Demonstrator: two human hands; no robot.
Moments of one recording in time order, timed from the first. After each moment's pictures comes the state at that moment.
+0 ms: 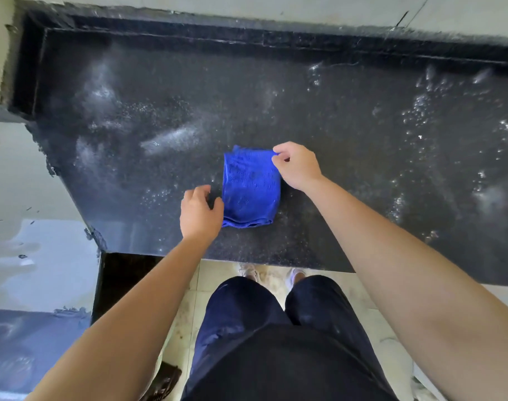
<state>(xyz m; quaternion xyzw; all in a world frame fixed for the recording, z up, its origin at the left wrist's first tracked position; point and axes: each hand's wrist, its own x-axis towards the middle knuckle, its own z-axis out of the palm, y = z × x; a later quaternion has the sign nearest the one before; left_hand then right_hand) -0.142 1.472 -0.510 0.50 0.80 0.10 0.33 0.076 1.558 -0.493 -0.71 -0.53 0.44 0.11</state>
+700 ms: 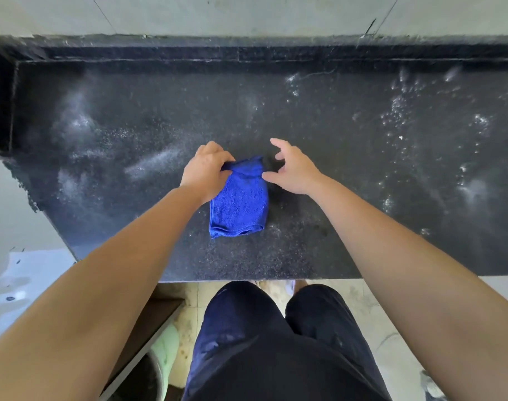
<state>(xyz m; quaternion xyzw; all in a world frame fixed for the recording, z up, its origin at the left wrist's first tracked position) -0.118 1.597 -0.487 0.77 0.58 0.02 0.27 0.105 1.574 -0.487 -0.68 -0.56 0.46 0.08</state>
